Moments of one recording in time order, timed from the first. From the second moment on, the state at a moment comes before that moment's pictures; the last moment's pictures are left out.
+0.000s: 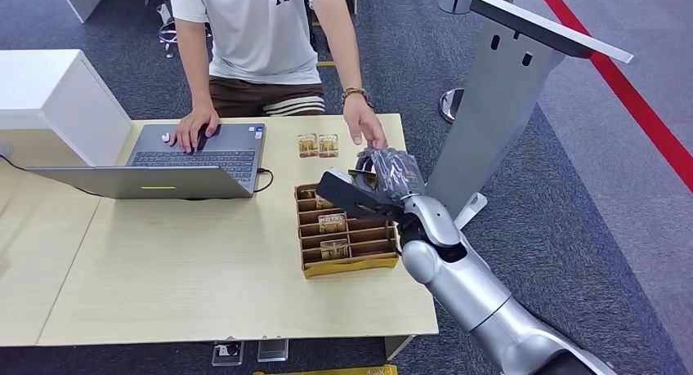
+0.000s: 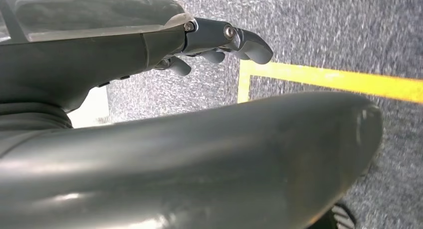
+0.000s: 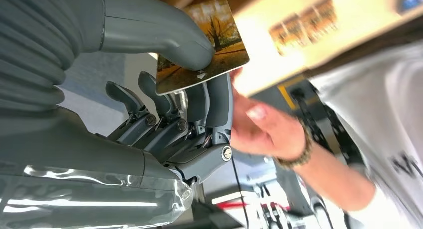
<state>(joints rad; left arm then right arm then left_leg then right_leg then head) -0.12 0.11 -0.99 -0.21 1.13 0.28 0.08 -0.62 -0.05 0.68 -1.12 0.75 -0.22 0.19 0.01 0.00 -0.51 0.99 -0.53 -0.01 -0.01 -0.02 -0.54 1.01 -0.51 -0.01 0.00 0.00</state>
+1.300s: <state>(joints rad) -0.12 0.15 -0.99 -0.21 1.10 0.28 0.07 -0.58 0.03 0.68 -1.36 0.87 -0.61 0.02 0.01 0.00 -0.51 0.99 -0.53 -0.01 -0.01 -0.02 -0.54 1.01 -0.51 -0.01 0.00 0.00</state>
